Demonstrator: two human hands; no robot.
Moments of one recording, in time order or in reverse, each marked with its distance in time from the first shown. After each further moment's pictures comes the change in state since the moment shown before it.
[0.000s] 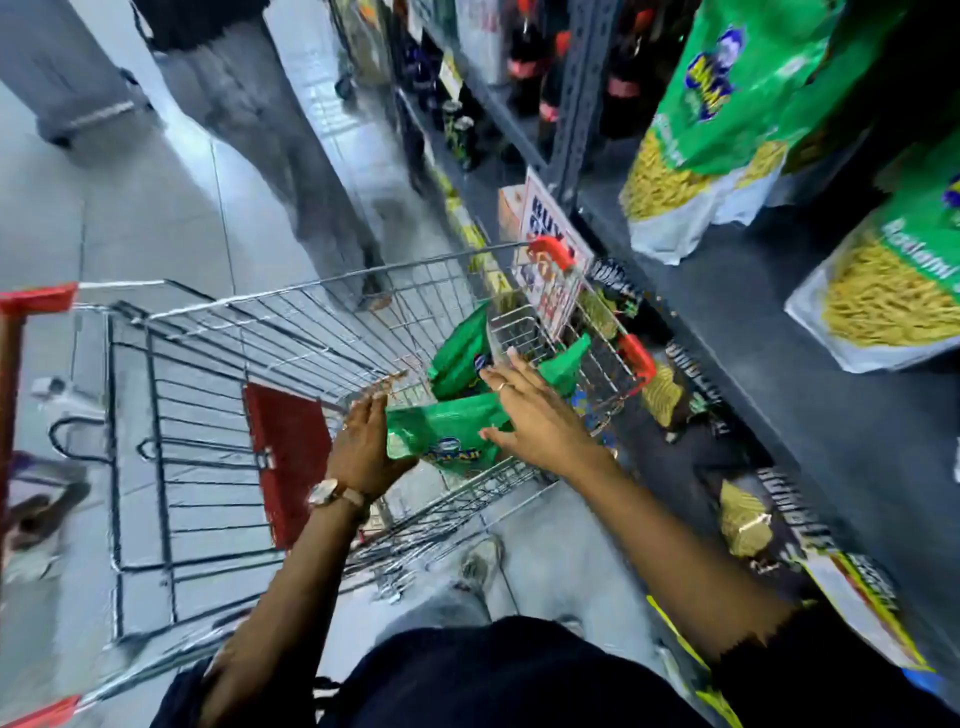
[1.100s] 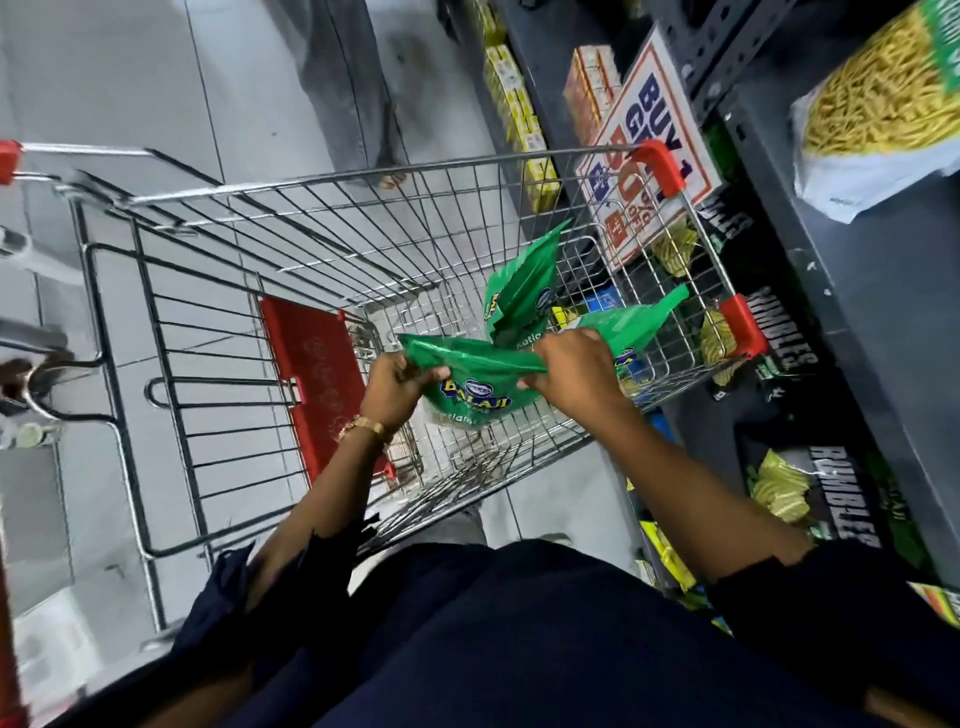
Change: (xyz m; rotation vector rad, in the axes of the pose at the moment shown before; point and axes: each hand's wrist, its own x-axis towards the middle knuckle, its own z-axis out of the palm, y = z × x) left_hand 0.042 -0.056 0.026 -0.922 -0.123 -0.311; right_hand 0.078 -0.025 0.037 -0.136 -0.151 0.269
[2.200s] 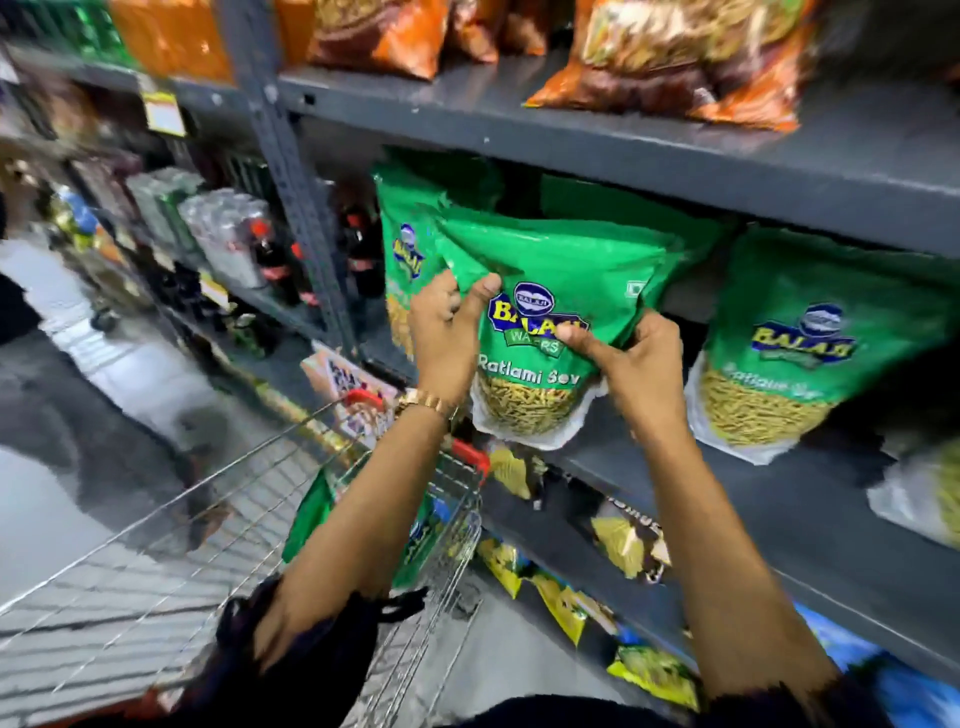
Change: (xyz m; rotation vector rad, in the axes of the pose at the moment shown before) left_hand -0.104 0.363 0.255 -0.255 -0.250 0.941; right_hand -0.226 0.198 -0.164 1.104 1.321 0.269
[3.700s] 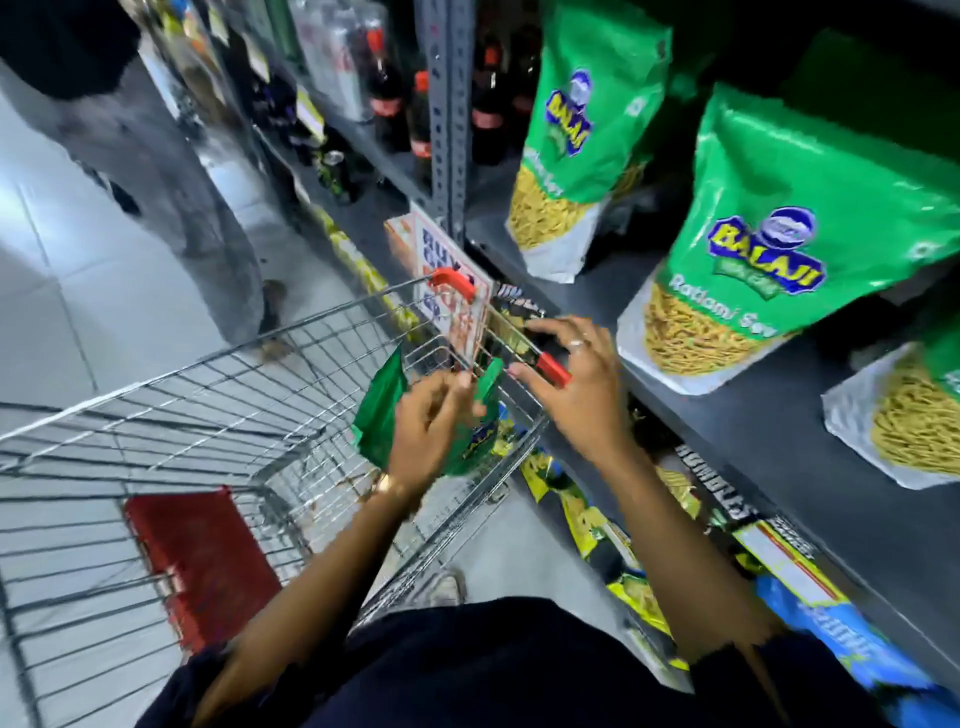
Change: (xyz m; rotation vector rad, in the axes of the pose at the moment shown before) left_hand -0.144 -0.111 -0.140 0.114 0.016 -0.479; right_hand -0.073 0.074 0.132 -0.473 -0.445 -0.325
